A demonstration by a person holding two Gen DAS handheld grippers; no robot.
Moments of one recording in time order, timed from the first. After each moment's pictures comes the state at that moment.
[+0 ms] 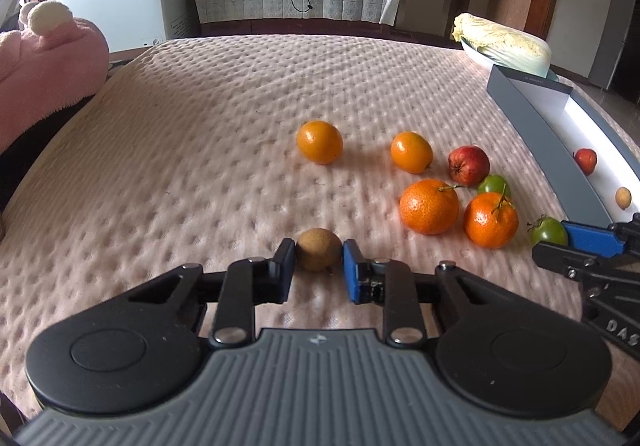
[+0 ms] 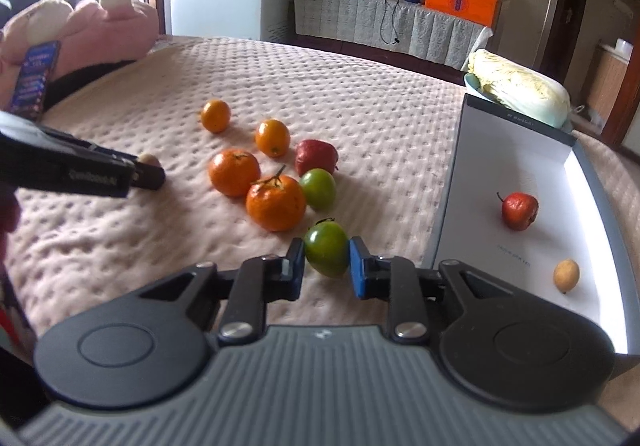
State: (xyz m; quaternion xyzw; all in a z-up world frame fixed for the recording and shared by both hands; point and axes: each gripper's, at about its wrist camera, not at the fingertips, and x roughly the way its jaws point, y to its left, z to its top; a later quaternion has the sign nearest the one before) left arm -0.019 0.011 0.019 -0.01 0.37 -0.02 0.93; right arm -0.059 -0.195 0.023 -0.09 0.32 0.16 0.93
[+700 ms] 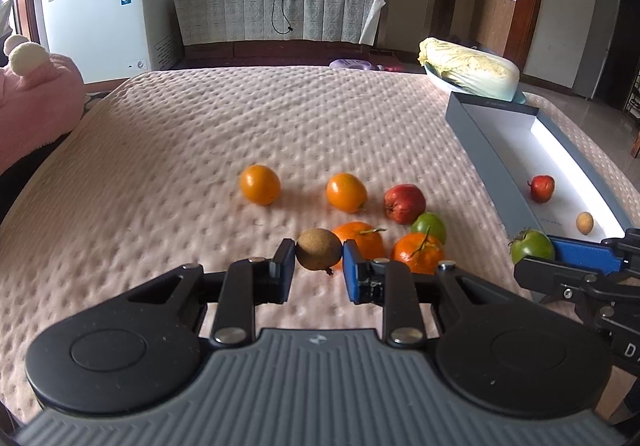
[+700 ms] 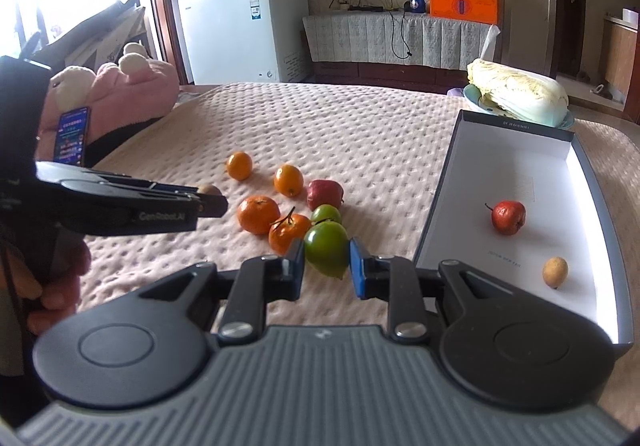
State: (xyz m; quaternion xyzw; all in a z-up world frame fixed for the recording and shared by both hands) left arm -0.022 -0.033 0.050 -0.01 0.35 -0.04 0.94; right arm -0.074 -0.227 0.056 -0.01 0.30 0.20 0.93
